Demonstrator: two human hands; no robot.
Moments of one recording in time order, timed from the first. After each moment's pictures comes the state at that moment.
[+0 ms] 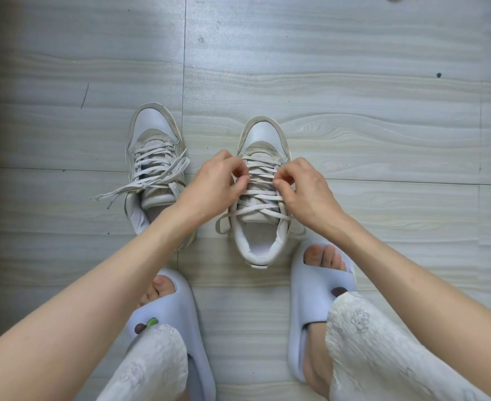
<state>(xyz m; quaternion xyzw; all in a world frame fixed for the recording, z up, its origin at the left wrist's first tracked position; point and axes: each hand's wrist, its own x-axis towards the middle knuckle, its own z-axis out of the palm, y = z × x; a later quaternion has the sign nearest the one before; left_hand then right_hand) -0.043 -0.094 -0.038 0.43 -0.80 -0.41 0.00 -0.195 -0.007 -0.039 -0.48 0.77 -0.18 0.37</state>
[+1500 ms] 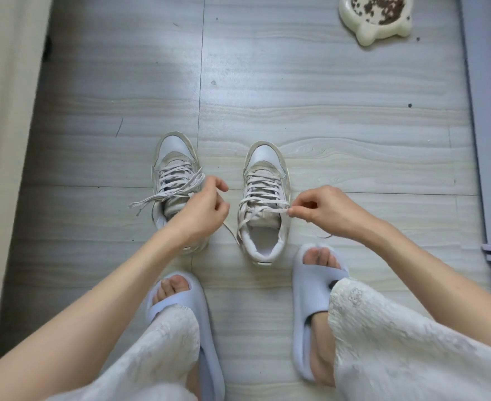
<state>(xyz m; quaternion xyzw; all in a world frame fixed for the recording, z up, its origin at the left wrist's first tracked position) -0.004 -0.078 0.008 0.49 -0.72 -0.49 -0.05 -0.215 0.015 0.036 -0.48 0.73 -0.08 0.48</state>
